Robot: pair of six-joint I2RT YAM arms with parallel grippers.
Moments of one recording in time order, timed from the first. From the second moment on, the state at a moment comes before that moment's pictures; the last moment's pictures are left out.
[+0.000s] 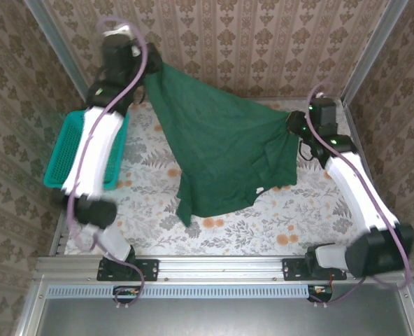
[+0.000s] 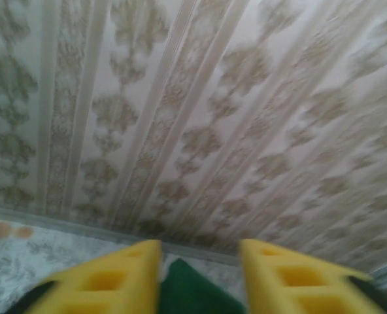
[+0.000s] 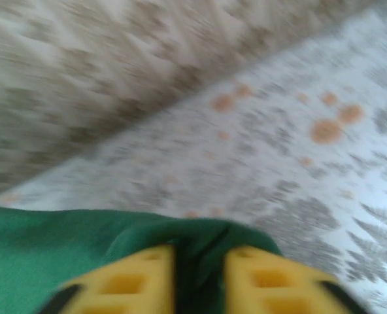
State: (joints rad) left arm -0.34 1.92 2.33 -0.69 -0.11 -0.49; right arm 0.07 1.39 1.24 -0.48 0.09 0.55
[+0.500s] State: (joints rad) left arm -0.55 1.81 1.60 -0.89 -0.20 -0.49; right arm 0.00 1.20 0.84 -0.38 -0.02 0.62
